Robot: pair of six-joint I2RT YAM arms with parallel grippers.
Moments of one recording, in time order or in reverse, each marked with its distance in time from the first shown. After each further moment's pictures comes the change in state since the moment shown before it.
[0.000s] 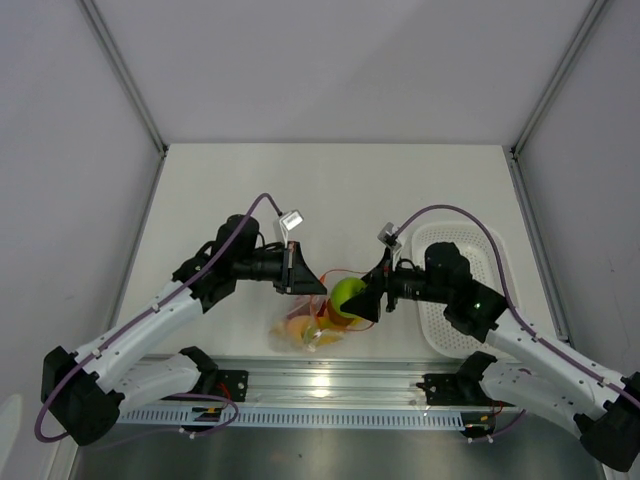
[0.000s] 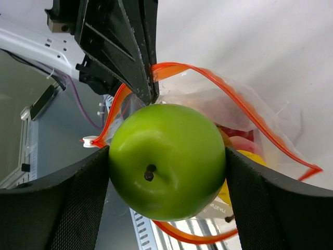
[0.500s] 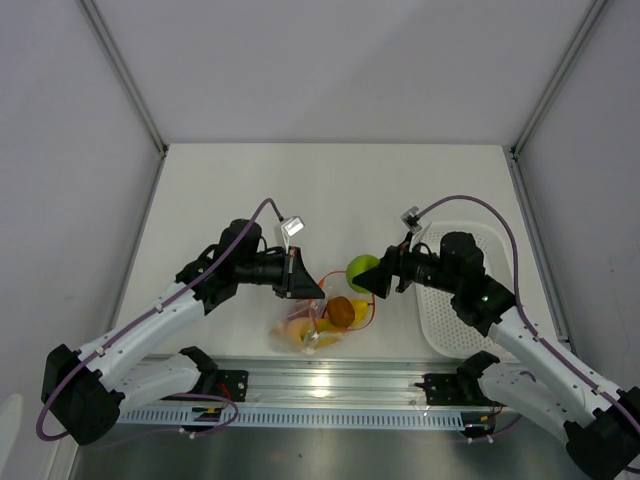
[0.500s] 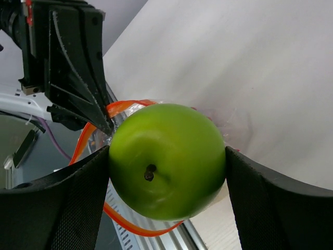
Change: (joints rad) left arm 0.000 0.000 -0.040 0.005 -0.008 0.043; right arm -0.180 -0.004 0.000 -0.001 0.033 0.045
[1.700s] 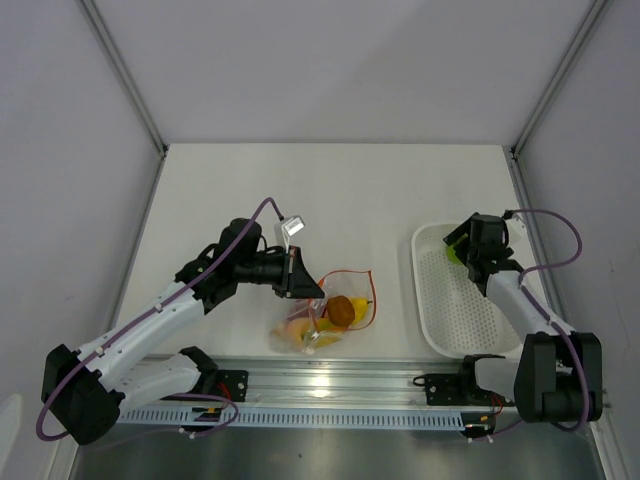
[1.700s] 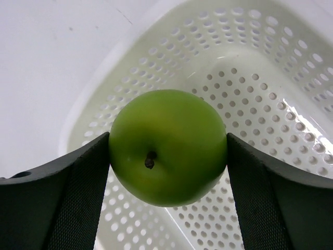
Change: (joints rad) left arm 0.000 0.002 0.011 -0.014 -0.004 0.028; right arm -0.555 0.377 -0.029 -0.045 0.789 0.334
